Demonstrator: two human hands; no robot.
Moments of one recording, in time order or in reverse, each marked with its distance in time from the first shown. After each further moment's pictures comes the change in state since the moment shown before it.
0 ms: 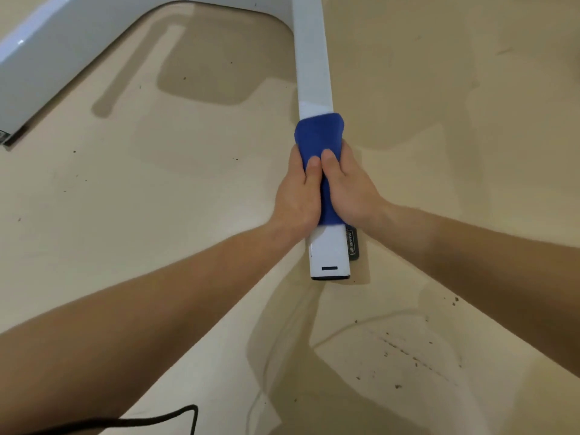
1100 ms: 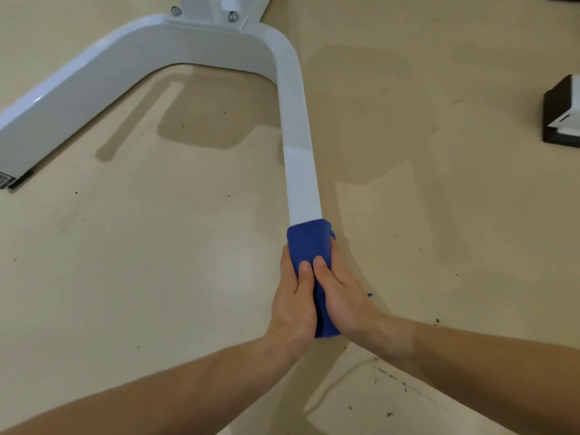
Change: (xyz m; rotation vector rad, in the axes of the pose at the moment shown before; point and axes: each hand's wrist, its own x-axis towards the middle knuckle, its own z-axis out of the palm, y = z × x) left_hand -0.103 -0.018 0.014 -0.232 -0.010 -0.210; right_hand -0.101 0.040 0.017 0.288 -0.054 0.080
